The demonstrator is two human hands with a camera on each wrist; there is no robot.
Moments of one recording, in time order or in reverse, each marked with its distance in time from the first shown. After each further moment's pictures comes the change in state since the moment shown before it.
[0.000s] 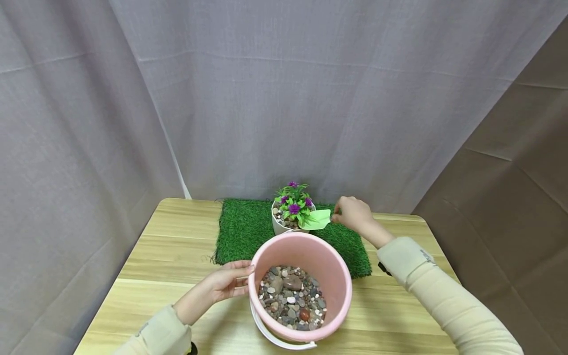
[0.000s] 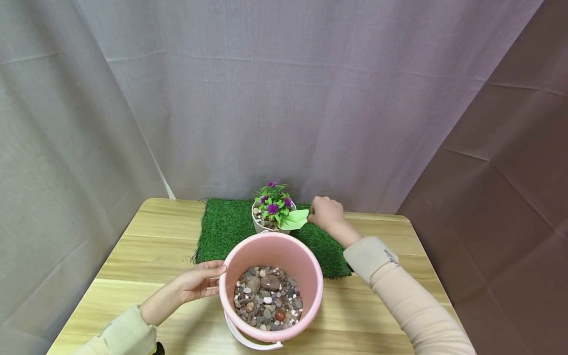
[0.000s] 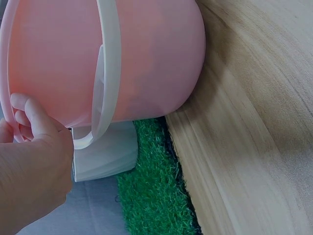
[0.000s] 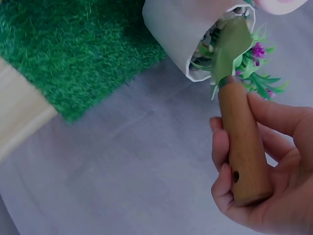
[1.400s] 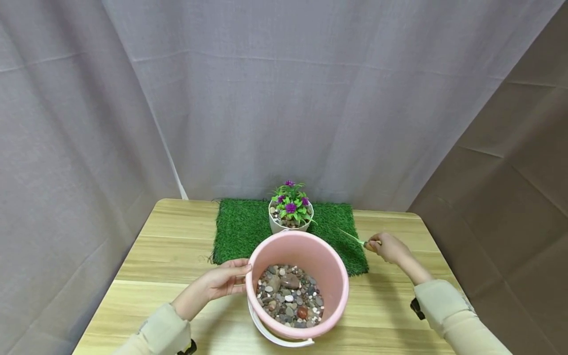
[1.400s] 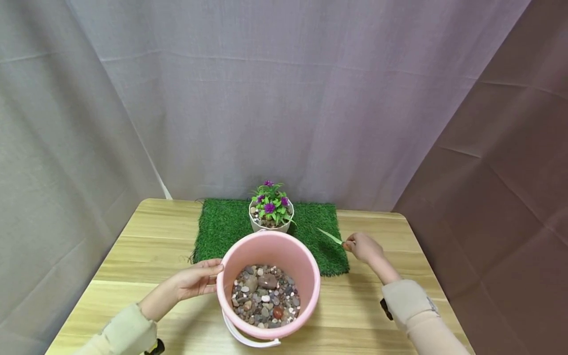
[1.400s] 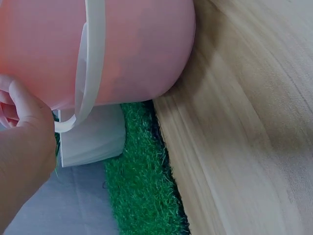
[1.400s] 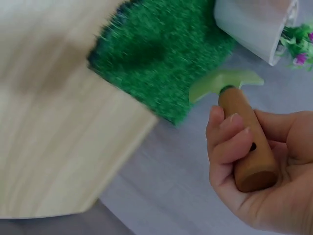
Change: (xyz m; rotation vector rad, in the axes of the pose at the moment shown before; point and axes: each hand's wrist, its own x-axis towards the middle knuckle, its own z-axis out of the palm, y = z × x) left_hand 0.009 -0.002 -0.013 0.018 -0.207 0.032; right_hand -0.080 0.089 0.041 0.204 -0.167 0.136
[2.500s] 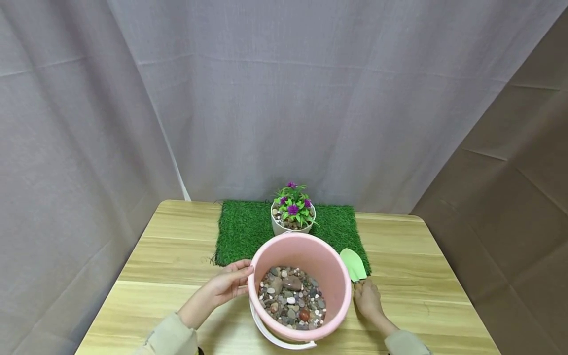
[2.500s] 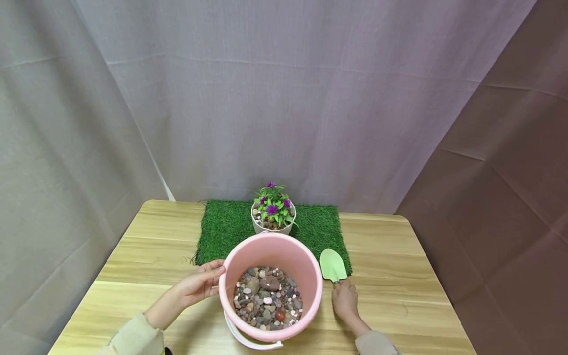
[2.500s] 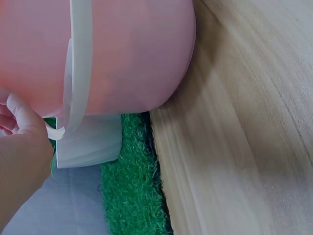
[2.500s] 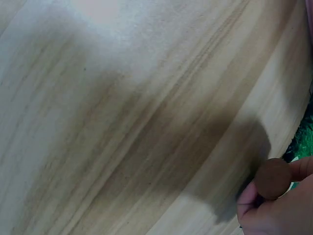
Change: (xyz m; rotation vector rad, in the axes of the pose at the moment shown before) left_hand 0.002 -0.015 0.001 -0.048 0.029 0.121; right_hand -0.017 0.023 0.175 0.285 0.375 0.202
